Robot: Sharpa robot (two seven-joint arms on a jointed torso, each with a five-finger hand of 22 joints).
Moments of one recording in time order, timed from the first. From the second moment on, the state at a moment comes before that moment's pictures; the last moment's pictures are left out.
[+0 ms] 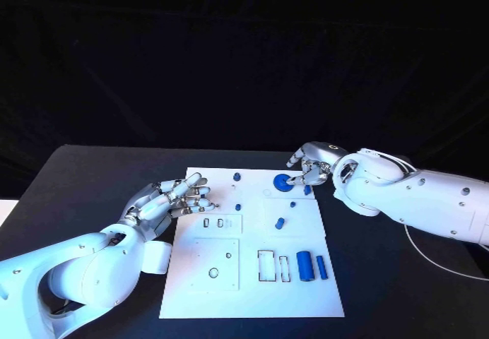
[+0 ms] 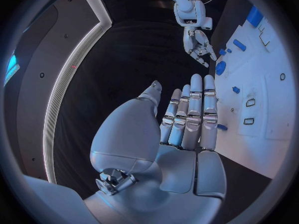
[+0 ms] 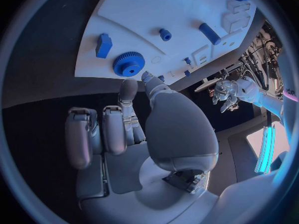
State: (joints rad) left arm 1.16 -0.97 -0.04 1.86 0.11 -0.41 0.41; left_hand 1.34 0.01 0.10 0.14 0.08 0.98 0.21 0.10 0.07 1.10 0.15 0.09 0.07 1.20 0.09 0.23 0.29 0.17 1.08 0.20 0.22 0.10; right arm 1.29 -0.93 -0.06 1.47 -1.47 -0.32 -0.23; right_hand 1.26 -0.14 0.16 0.13 0.21 0.93 0.13 0.09 0.07 1.36 0.04 0.75 0.75 1.47 -0.04 1.38 1.30 0.06 1.46 0.07 1.48 1.31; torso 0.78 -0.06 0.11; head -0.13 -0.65
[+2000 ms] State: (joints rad) left arm 1.16 -0.96 -0.04 1.85 0.12 -0.40 0.41; left_hand 1.34 0.01 0.10 0.13 0.07 0.98 0.21 0.10 0.07 1.10 0.15 0.08 0.07 1.20 0.09 0.23 0.30 0.17 1.08 0.20 0.21 0.09; right arm 1.27 -0.83 -0.05 1.37 -1.47 -0.24 -0.26; right_hand 1.39 -0.06 0.16 0.06 0.16 1.02 0.14 0.11 0.07 1.46 0.05 1.30 1.31 1.47 -0.03 1.51 1.31 0.05 1.47 0.08 1.52 1.31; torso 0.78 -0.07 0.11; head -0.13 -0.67
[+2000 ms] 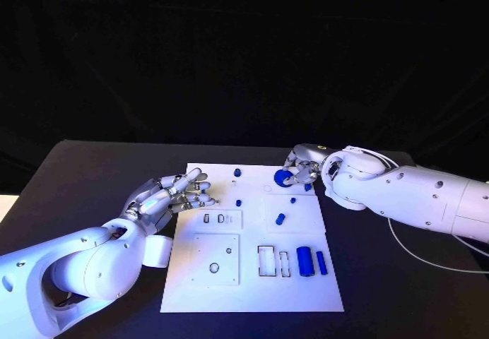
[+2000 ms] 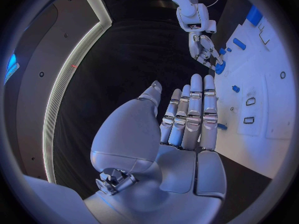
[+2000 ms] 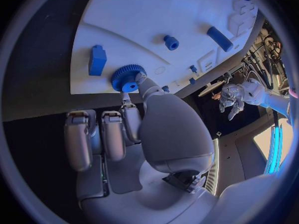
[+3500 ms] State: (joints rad) left arm 1.16 -0.96 -0.04 1.85 0.12 -0.40 0.40; left_hand 1.34 0.01 0.09 0.13 0.07 0.98 0.21 0.10 0.07 1.10 0.15 0.08 0.07 1.20 0.09 0.23 0.30 0.17 1.08 0.20 0.21 0.09; right arm 1.26 -0.63 -0.06 1.42 -1.62 -0.38 -0.32; right_hand 1.34 -0.06 0.22 0.06 0.16 1.06 0.13 0.10 0.07 1.47 0.04 1.30 1.31 1.47 -0.03 1.50 1.31 0.05 1.47 0.08 1.53 1.31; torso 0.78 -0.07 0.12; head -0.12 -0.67
